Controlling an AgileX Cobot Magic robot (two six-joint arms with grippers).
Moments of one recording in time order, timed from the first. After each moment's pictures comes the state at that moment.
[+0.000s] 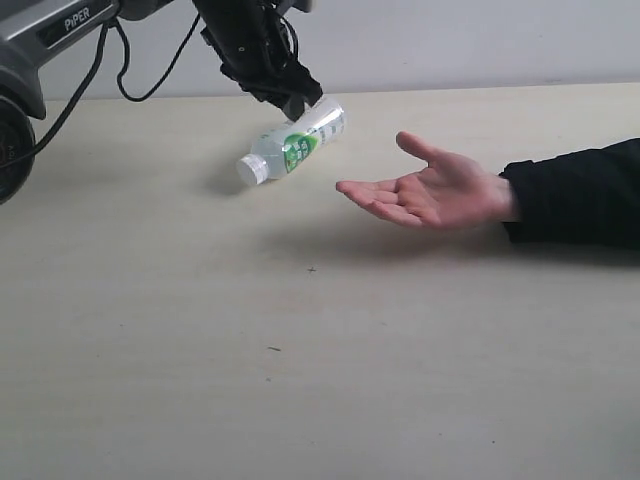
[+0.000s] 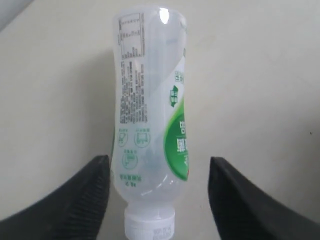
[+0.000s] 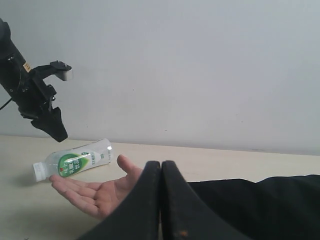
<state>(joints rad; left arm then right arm) -0.35 2.48 -2.39 -0.06 1.13 0.31 0.22 0.01 -0.01 -0.08 0.07 0.11</state>
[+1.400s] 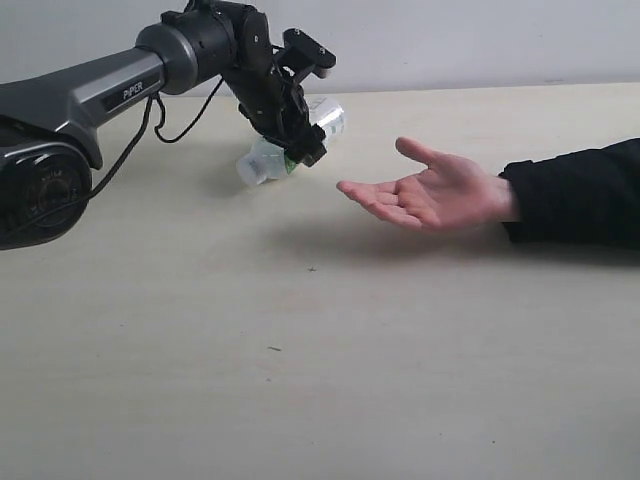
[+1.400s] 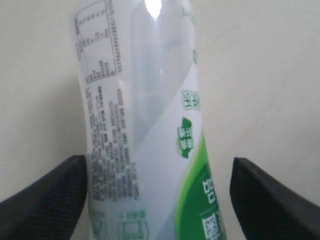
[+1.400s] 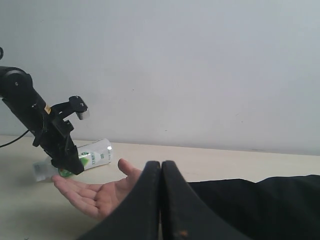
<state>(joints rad) -0.35 2.65 -2.40 -0.06 0.91 0.46 0.22 0.01 -0.01 -0.08 0.07 0.11</state>
